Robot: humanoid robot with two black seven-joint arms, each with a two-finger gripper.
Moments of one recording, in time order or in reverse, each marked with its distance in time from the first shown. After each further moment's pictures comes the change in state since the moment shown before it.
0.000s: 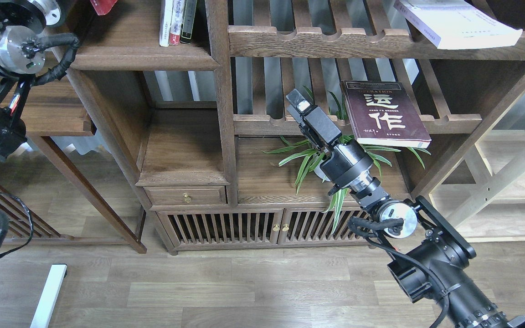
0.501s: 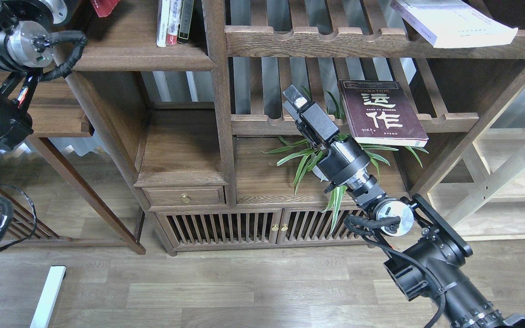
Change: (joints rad) left arm -0.072 -0.017 0.086 0.134 -0.034 -0.001 -0.033; right arm 0.012 0.018 0.000 0.004 0.000 0.000 0.001
